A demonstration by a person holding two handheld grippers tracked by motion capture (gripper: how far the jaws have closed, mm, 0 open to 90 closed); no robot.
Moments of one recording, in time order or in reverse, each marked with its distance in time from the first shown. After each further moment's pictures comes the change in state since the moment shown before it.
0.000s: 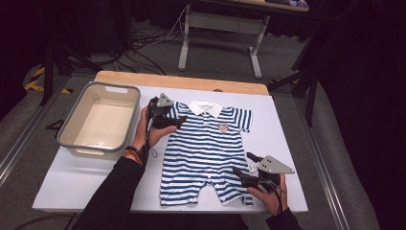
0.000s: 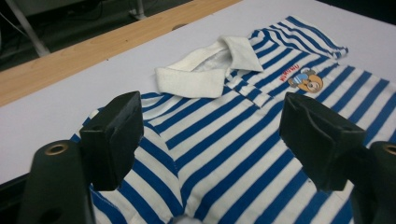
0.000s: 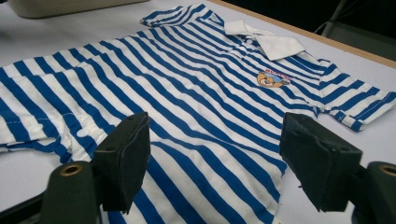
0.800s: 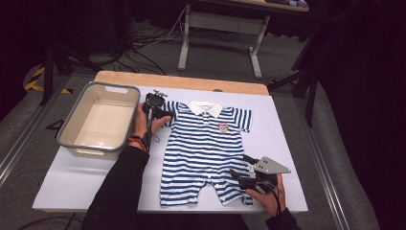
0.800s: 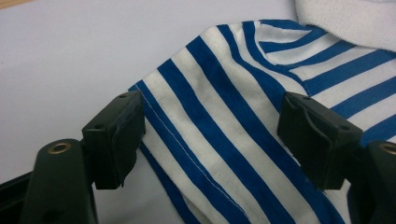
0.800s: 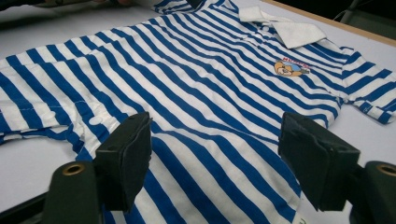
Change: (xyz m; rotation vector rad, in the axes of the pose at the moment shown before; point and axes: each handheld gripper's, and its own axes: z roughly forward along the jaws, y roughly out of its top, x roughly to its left) left arm 0.055 -0.021 0.052 0.238 0.210 -0.194; right arm 0.003 -0.005 0.006 0.038 0.049 0.012
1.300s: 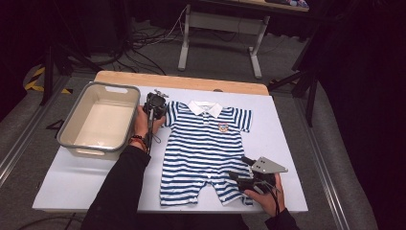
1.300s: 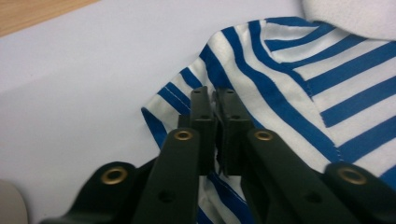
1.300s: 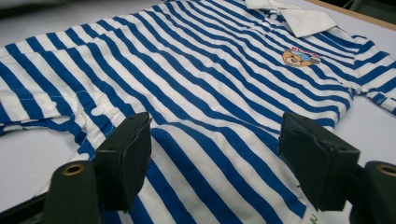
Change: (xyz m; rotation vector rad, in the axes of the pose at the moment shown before) left arm -0.004 0.000 -0.006 -0.022 0.060 0.071; right arm 0.003 -0.001 0.004 0.039 0.005 -0.009
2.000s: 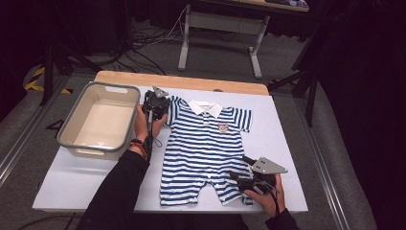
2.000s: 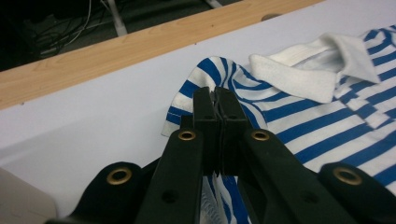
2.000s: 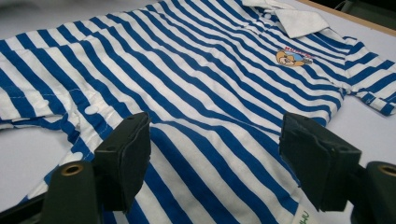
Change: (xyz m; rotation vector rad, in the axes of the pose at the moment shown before) left arm -0.021 0.009 -0.050 -0.195 -0.003 -0.004; right arm 0.001 0.001 -0.001 0.003 -0.025 -0.009
